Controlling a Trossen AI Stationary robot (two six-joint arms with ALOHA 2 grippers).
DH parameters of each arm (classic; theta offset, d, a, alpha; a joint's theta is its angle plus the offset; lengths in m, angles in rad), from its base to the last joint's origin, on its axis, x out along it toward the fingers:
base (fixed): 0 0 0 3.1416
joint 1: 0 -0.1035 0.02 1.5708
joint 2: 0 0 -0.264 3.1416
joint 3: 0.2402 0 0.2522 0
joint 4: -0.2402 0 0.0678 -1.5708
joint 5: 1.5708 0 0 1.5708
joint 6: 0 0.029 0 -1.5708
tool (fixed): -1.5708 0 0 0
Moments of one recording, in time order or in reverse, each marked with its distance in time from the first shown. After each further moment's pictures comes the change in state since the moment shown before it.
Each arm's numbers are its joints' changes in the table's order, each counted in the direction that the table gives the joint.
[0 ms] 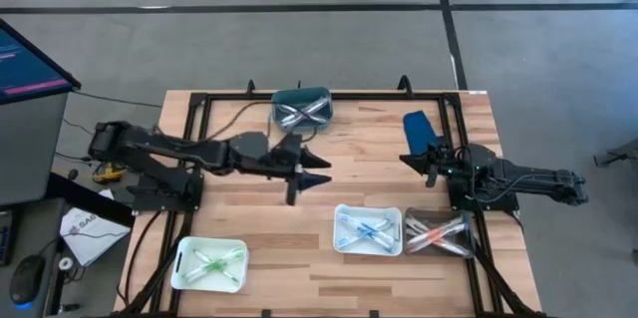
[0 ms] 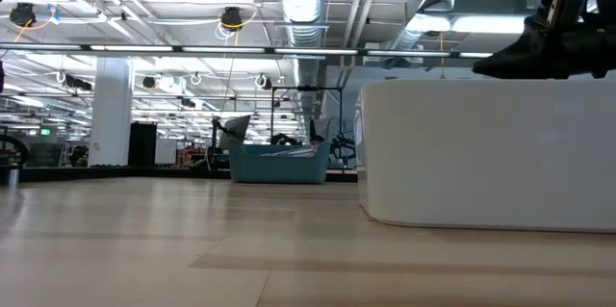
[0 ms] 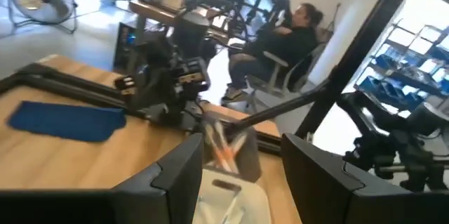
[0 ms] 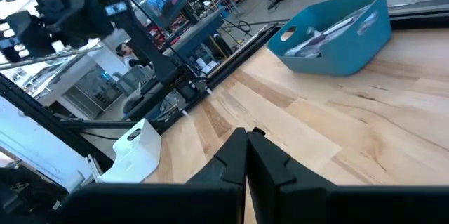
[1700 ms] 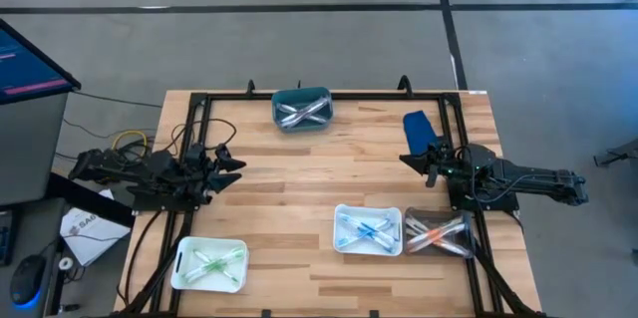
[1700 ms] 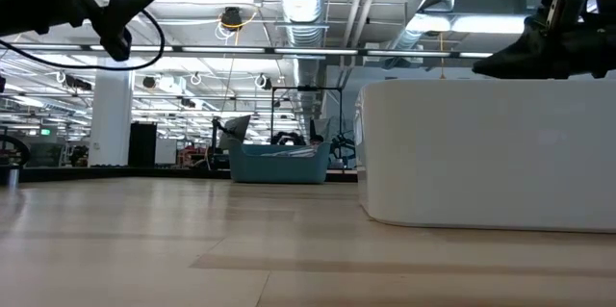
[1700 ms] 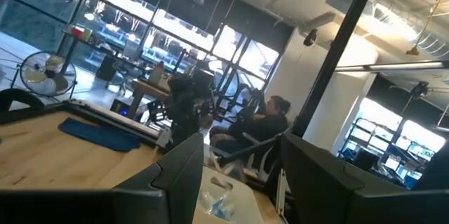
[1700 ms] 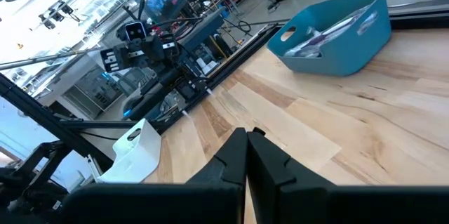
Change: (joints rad) left arm 0.086 -1.283 -0.991 0.088 0.157 -0.055; right arm 0.000 0.000 0.000 0.000 0.000 0.000
